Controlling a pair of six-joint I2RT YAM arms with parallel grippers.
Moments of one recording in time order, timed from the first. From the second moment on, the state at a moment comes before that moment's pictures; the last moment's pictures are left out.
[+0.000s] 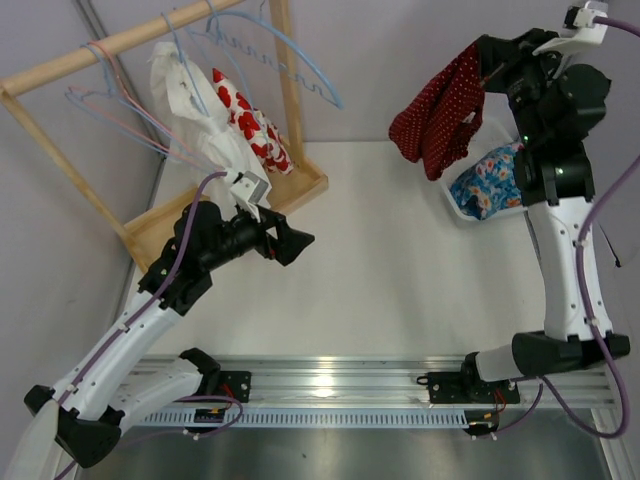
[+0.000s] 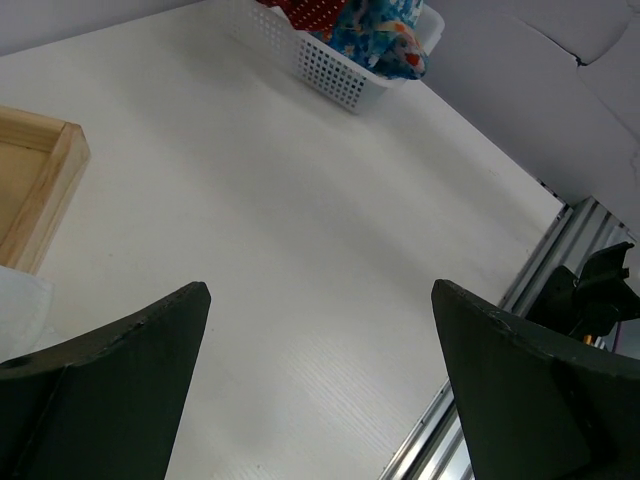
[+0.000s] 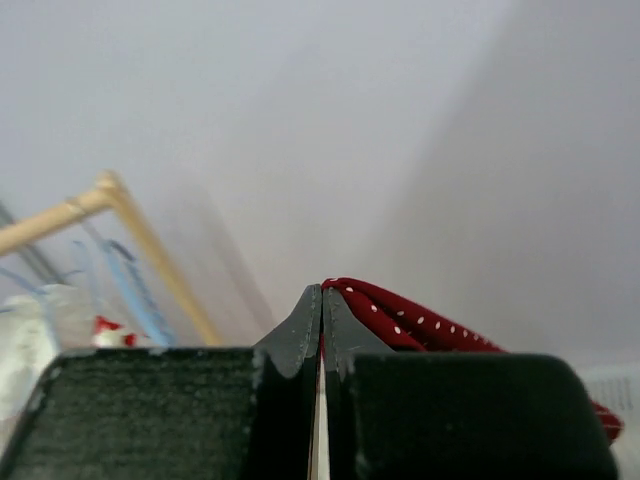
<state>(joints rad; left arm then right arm) -0.57 0.90 0.98 -0.28 0.30 -0.23 0.10 1.47 1.91 -0.14 -0.07 0.35</state>
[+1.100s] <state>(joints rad) -0.84 1.04 1.06 -0.37 0.06 -0.25 0.30 0.71 0.74 -0.46 0.11 0.53</state>
